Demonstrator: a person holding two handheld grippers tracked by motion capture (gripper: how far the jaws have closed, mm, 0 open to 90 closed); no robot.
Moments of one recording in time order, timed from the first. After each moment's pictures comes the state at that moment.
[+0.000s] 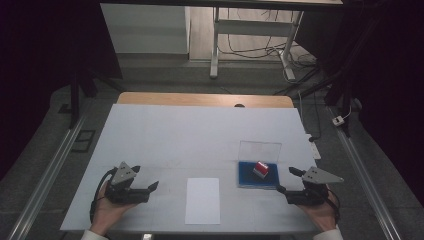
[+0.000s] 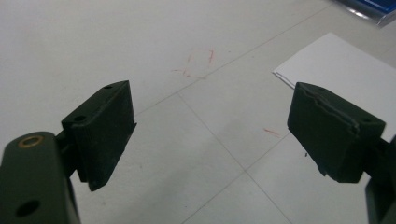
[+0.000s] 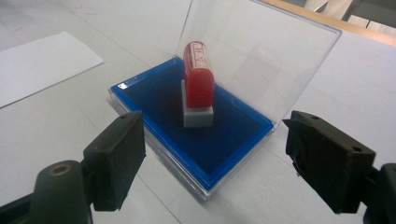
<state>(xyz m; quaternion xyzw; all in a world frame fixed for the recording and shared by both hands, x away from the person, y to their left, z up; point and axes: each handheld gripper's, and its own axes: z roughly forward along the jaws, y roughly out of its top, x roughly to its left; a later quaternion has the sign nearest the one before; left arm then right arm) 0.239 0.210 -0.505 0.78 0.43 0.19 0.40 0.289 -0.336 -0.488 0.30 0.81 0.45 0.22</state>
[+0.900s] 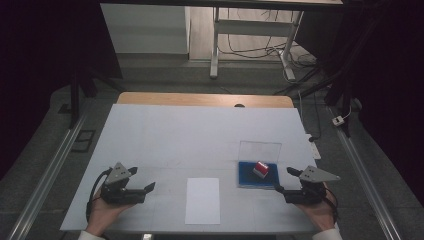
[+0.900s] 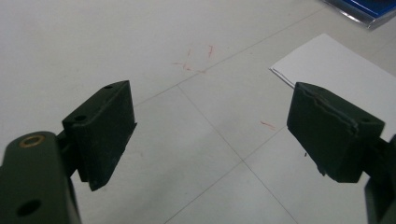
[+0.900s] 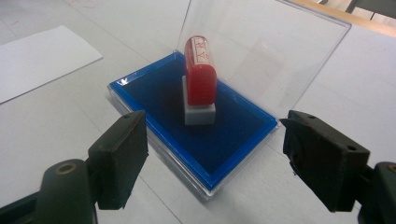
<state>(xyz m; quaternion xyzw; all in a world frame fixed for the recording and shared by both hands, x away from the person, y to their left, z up) 0.236 0.219 -0.505 0.78 0.44 0.17 0.41 0.292 -0.330 -0.488 0.30 0.82 0.43 0.21</state>
